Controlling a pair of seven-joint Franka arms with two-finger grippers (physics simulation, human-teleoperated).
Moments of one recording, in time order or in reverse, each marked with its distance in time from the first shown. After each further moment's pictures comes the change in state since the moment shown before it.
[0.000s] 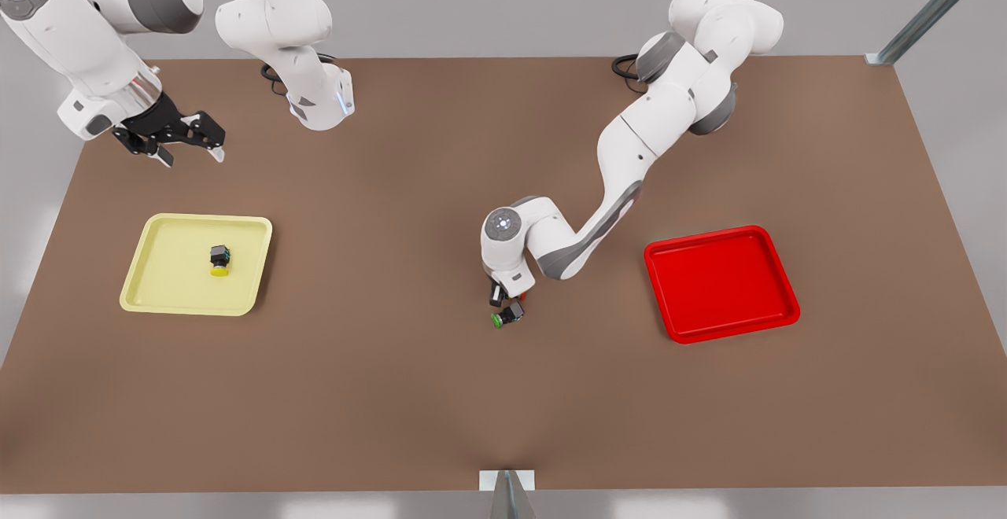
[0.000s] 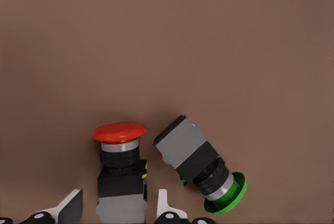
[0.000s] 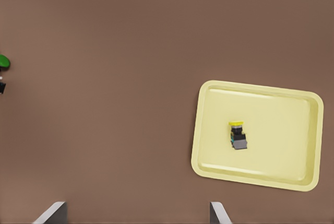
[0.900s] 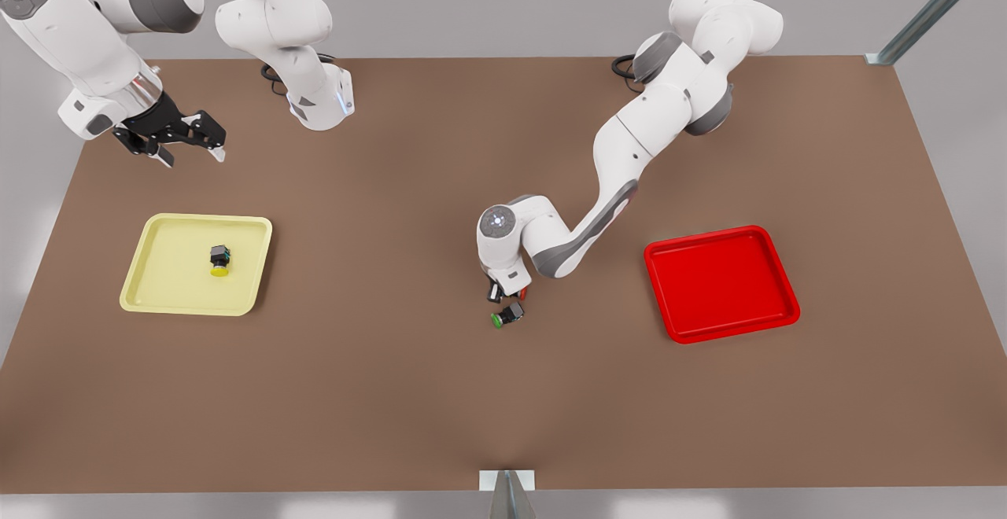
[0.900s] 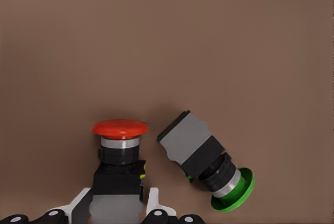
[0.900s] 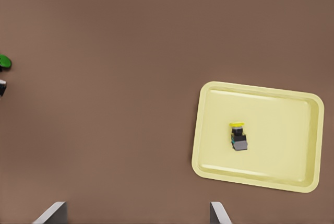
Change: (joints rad) left arm -0.017 0.009 0.005 0.009 0.029 -0.014 -0.004; right arm 0.004 0.002 0.000 0.005 0.000 0.000 -0.001
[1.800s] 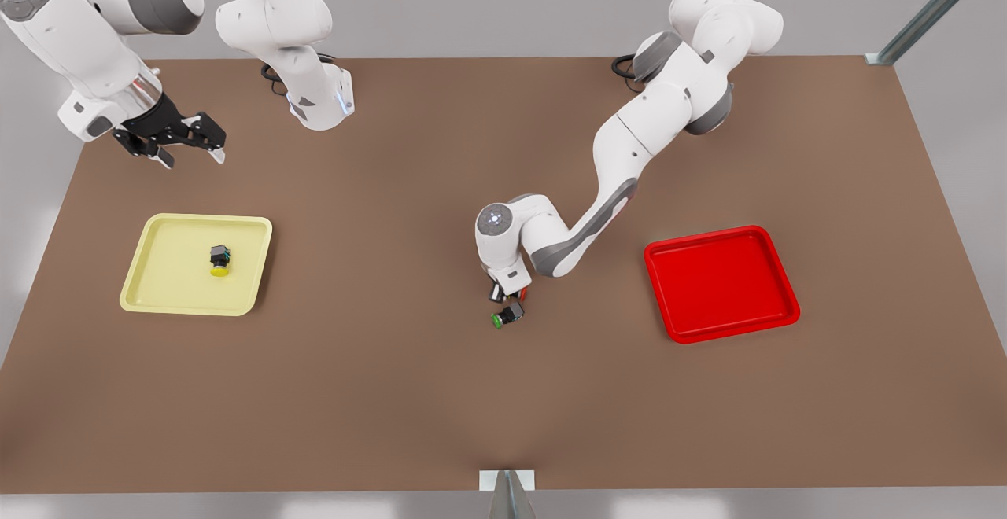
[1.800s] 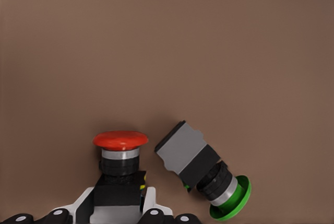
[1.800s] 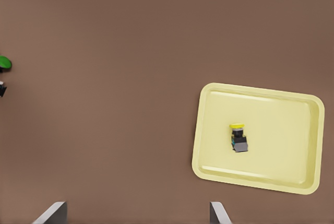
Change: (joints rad) left arm 0.000 -0.005 -0.004 0.000 0.047 -0.035 0.003; right arm 0.002 0.006 -0.002 0.003 0.002 0.004 0.000
